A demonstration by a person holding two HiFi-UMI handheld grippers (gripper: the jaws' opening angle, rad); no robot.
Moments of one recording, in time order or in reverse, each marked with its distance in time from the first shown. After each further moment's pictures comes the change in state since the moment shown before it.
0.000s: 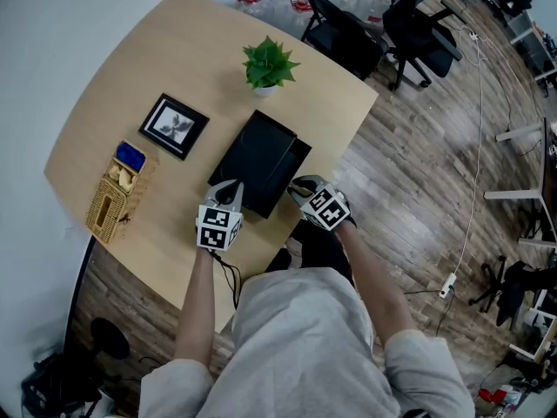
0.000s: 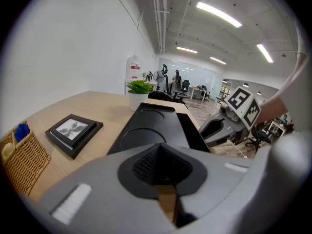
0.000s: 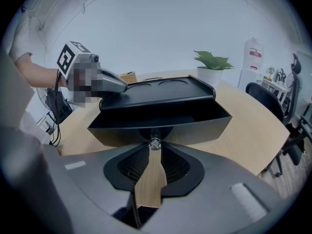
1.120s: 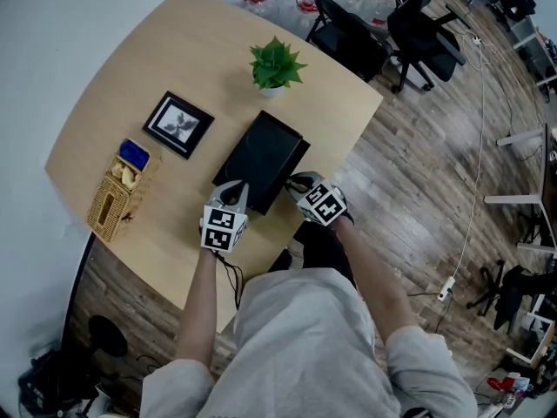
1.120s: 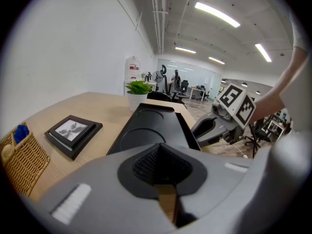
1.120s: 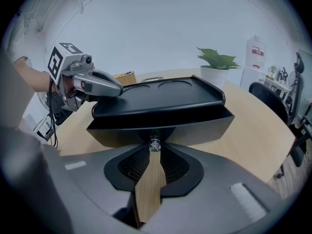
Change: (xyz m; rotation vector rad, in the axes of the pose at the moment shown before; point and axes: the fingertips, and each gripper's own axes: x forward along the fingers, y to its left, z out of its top) left arm -0.001 -0.002 0.001 0.014 -0.004 -0.009; right arm 0.017 0.000 0.018 0.003 0.012 0.015
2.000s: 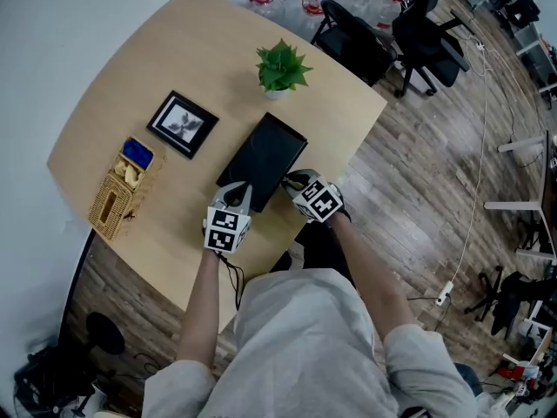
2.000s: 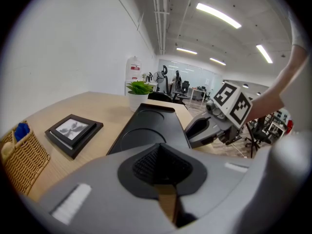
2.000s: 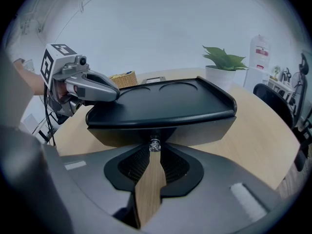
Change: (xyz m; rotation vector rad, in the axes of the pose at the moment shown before) left arm 0.000 0.002 -0.001 -0.011 -0.008 0.009; right arm 0.017 0.000 0.016 -0.012 0.015 0.022
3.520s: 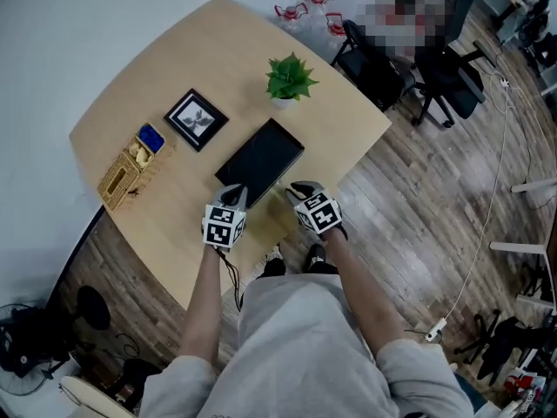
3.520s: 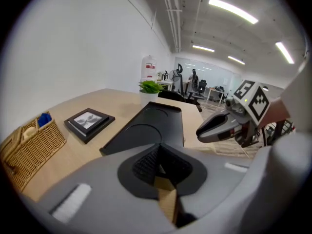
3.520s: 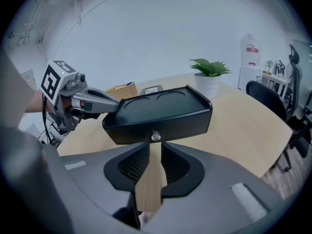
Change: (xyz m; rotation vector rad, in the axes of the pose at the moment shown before) left arm -0.013 -0.015 -0.005 -0.115 0.034 0.180; right arm -0.047 -0.002 -0.007 0.075 -0.081 0.011
